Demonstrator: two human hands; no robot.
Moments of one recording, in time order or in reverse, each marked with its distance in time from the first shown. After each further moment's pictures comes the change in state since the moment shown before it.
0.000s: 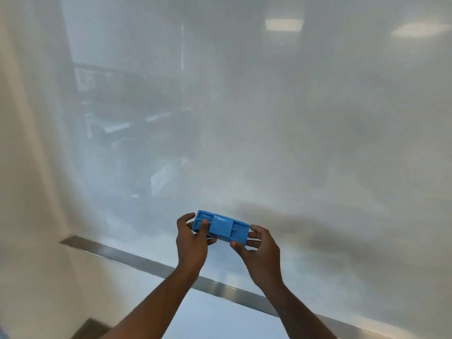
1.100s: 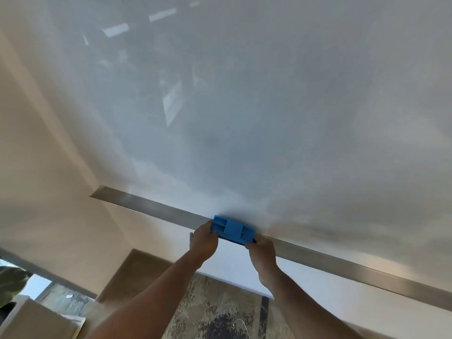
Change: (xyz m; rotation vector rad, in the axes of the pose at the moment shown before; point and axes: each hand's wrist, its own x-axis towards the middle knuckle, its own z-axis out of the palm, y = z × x) left_hand 0.197 -0.234 -0.225 0.899 -0.398 -0.388; right_hand 0.008 0.129 0.328 -0.023 -0.207 0.737
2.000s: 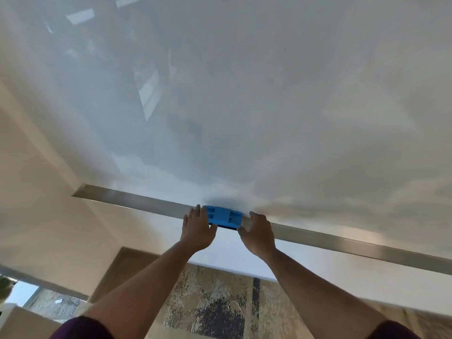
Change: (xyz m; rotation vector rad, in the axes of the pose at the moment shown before) left_hand -0.011 0.010 -0.008 0.415 -0.063 0.197; right_hand 0.001 0.003 -0.023 -0.590 0.134 -0.210
